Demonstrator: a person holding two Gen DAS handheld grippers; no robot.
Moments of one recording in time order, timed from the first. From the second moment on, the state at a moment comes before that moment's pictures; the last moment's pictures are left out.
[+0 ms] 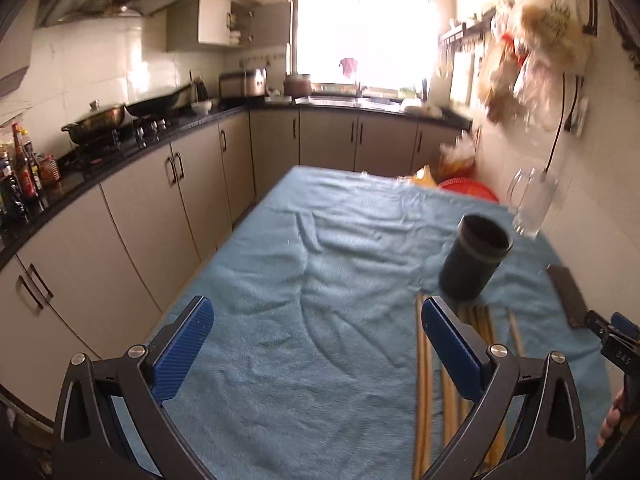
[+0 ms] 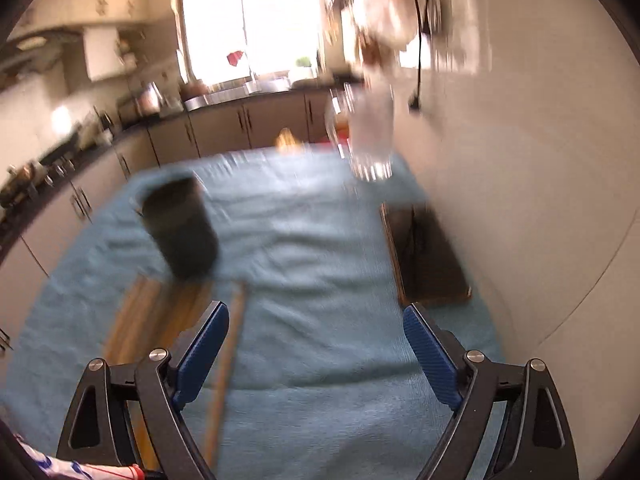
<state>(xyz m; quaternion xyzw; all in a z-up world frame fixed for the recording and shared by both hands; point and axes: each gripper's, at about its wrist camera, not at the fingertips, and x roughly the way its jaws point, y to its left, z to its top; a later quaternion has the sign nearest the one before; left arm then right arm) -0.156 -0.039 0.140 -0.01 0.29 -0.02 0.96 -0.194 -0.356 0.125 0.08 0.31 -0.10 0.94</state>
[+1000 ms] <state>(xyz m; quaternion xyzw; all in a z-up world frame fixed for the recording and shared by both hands) -0.240 -0.065 0.171 0.03 0.21 -0.02 0.98 -0.264 -0.289 0.176 0.04 0.18 -0.11 0.98</state>
